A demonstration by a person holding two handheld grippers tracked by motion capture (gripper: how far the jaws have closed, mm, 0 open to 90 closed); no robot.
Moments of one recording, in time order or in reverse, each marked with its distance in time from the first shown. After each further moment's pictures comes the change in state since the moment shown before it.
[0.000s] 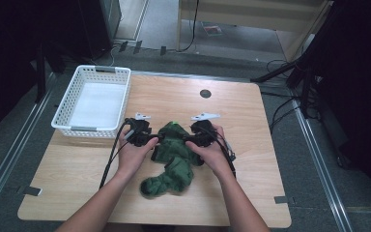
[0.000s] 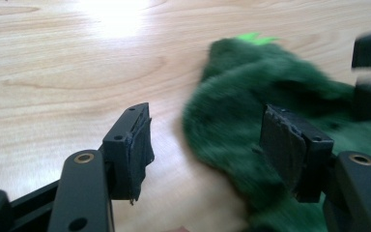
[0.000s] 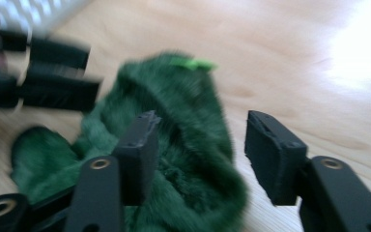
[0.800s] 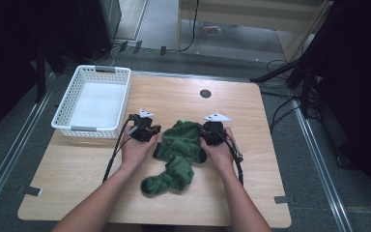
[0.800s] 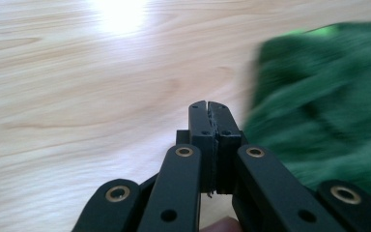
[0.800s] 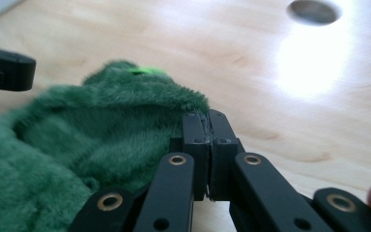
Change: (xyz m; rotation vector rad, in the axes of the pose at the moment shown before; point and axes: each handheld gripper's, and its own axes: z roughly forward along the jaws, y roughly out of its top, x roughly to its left) left arm 0.012 0.007 0.017 -0.021 0.032 0.063; right arm -0.035 -0.018 -0.006 -0.140 -0.162 0.079
